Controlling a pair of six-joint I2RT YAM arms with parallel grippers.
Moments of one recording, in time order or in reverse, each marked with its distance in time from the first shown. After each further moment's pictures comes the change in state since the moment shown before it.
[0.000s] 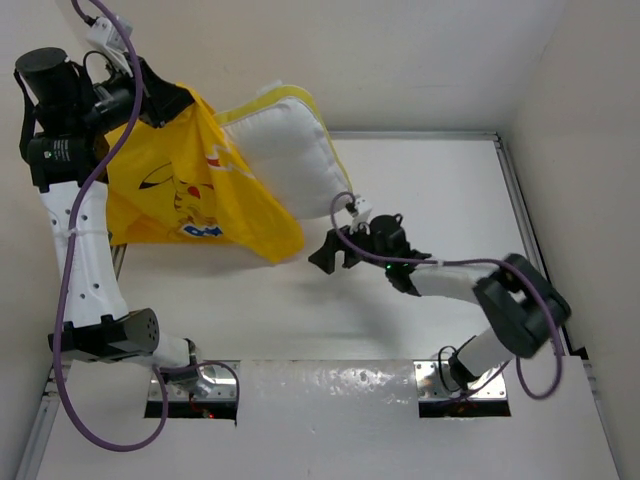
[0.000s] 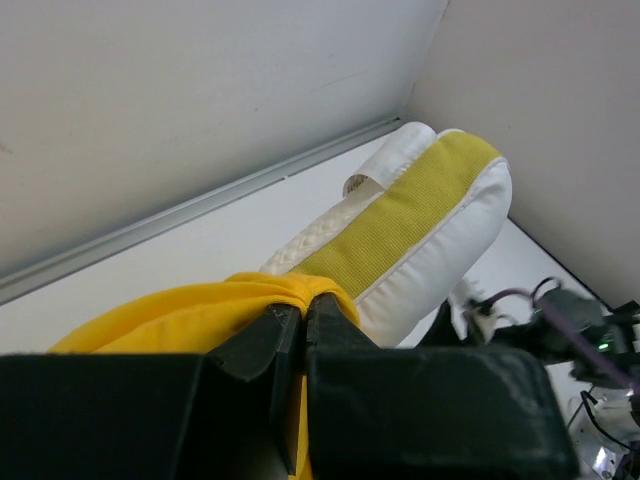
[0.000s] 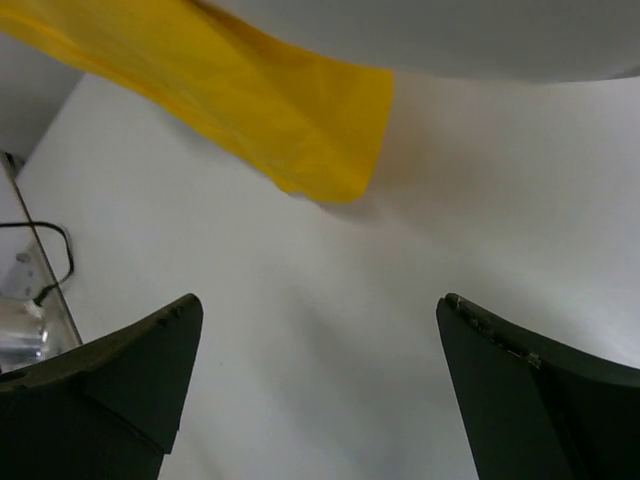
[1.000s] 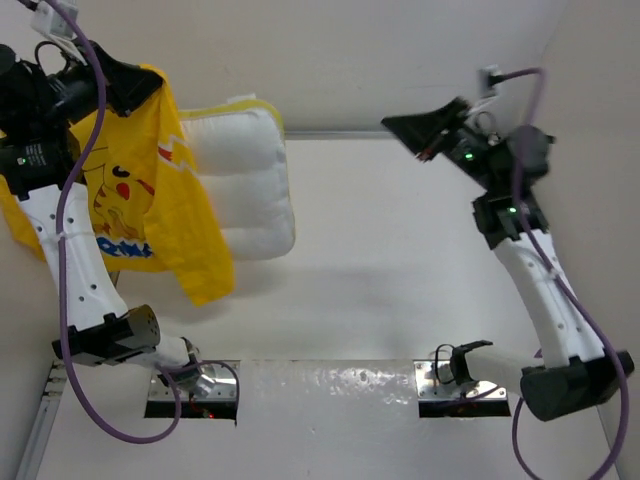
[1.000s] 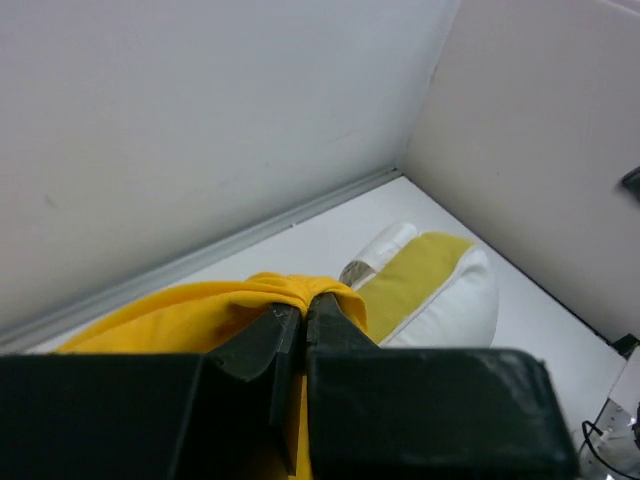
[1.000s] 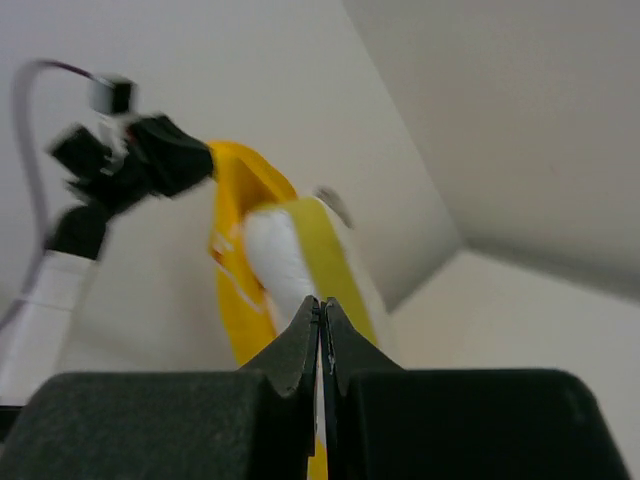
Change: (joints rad) left arm 0.182 -0.013 0.047 0.232 0.172 -0.196; right arm -0.431 -0.345 0.718 -0.227 -0.324 0.432
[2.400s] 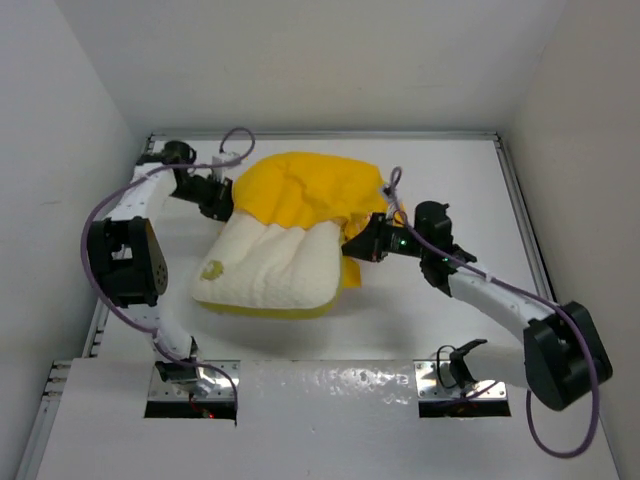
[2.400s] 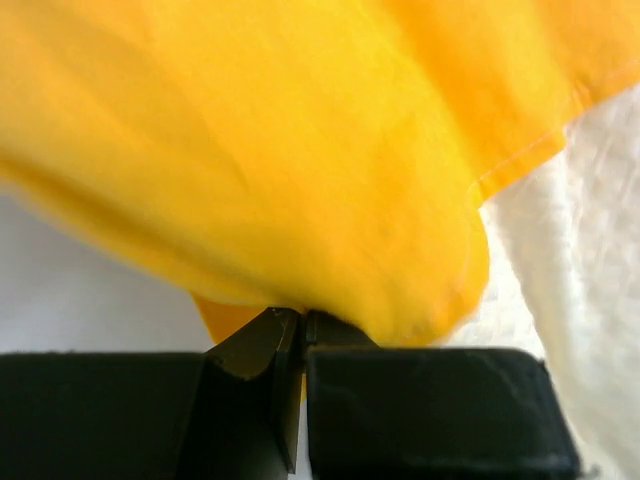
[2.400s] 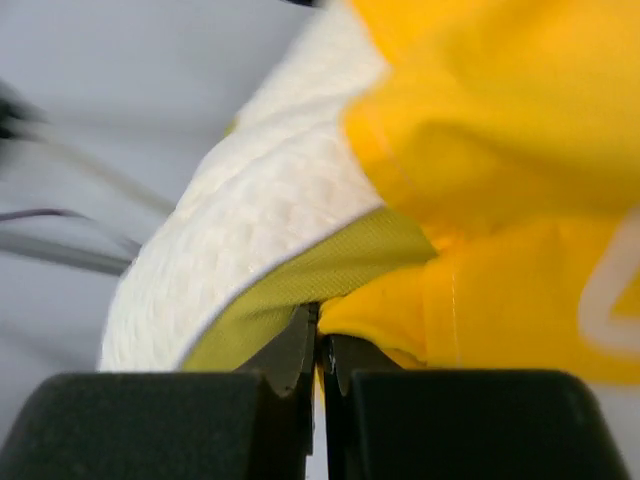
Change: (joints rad) left arm -0.321 0.395 -0.642 -0.530 -0.277 0.938; right arm 0.240 0.128 -0.747 0.005 -0.059 -0.192
